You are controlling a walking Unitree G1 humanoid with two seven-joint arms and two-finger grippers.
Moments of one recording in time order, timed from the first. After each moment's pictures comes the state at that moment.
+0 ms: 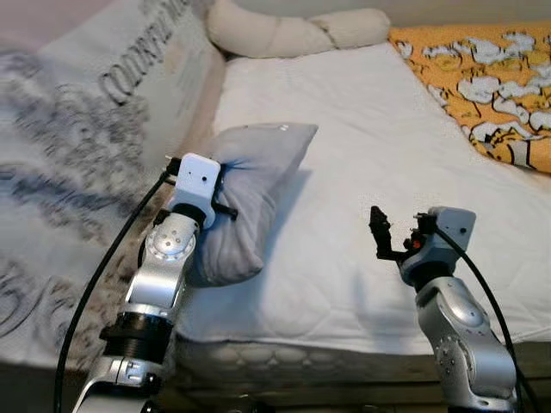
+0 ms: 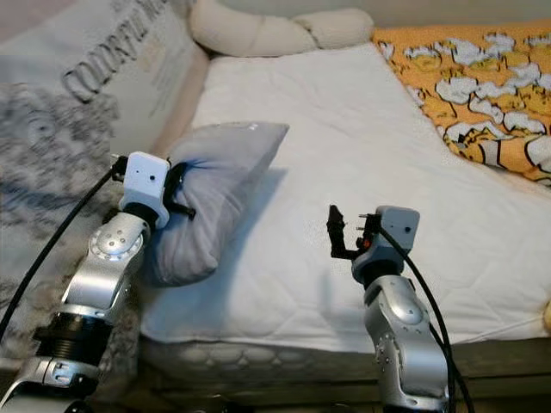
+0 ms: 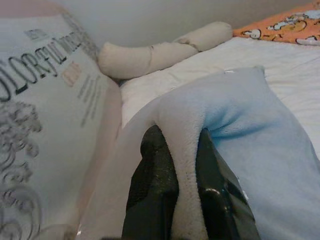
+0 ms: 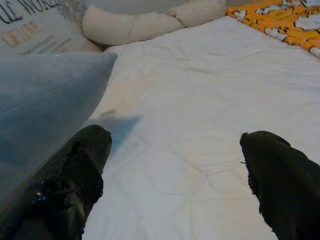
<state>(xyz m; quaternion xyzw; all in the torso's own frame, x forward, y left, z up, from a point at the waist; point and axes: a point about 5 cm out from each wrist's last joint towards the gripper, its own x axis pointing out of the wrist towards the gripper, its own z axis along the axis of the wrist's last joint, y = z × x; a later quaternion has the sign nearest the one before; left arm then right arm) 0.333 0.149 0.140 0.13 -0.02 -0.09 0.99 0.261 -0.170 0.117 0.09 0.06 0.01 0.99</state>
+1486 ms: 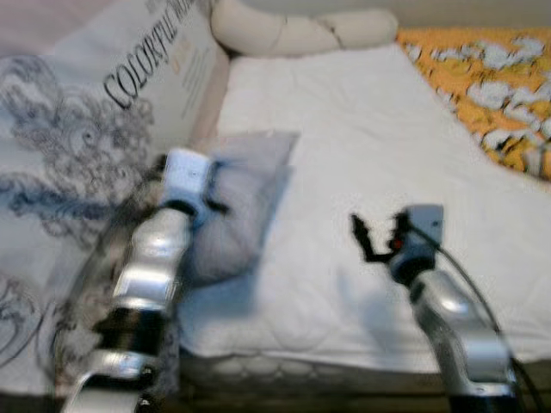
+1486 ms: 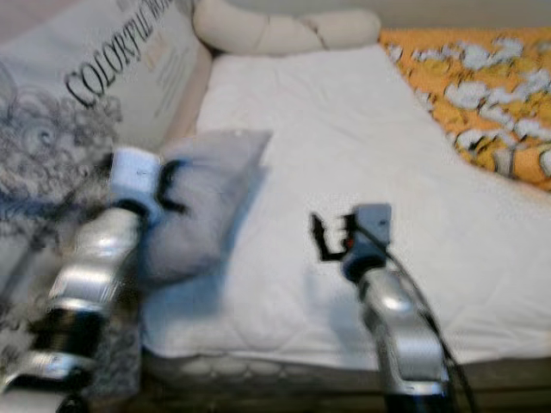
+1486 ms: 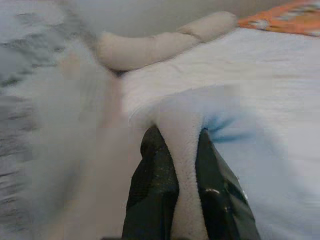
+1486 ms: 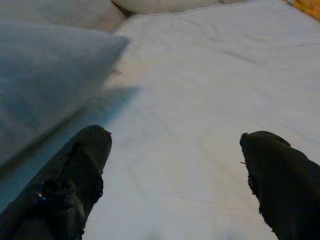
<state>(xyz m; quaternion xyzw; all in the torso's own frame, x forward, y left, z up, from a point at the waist) 0.338 0.142 0.142 0.13 -0.01 -0.12 0.98 0.268 -0.168 0.108 0.04 0.11 0.06 0.99</state>
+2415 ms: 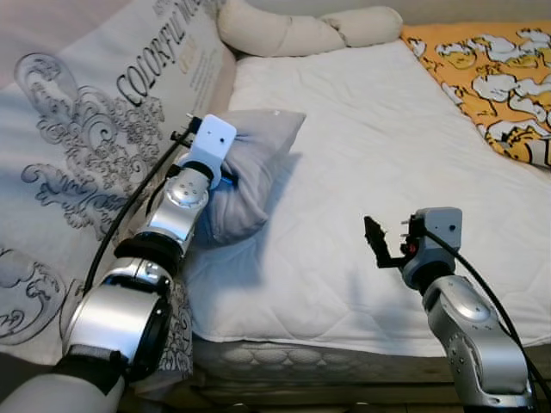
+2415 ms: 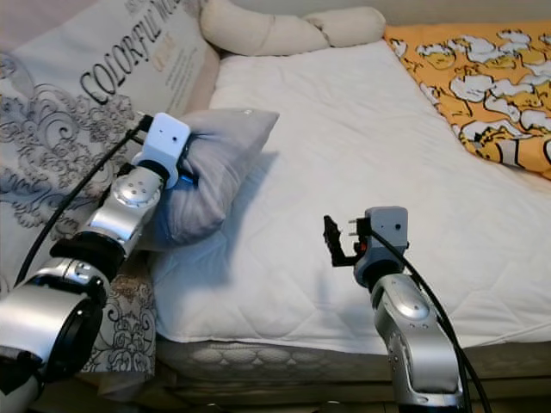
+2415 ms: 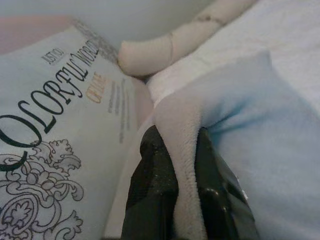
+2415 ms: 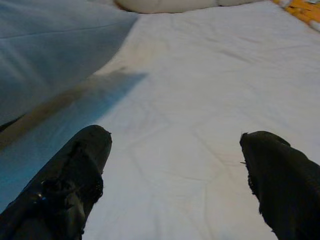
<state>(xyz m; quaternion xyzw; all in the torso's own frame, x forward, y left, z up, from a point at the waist) 0.397 0.147 0.160 0.26 0.00 -0.06 0.96 0.258 -0.175 0.116 0.01 0.10 0.08 0.99</state>
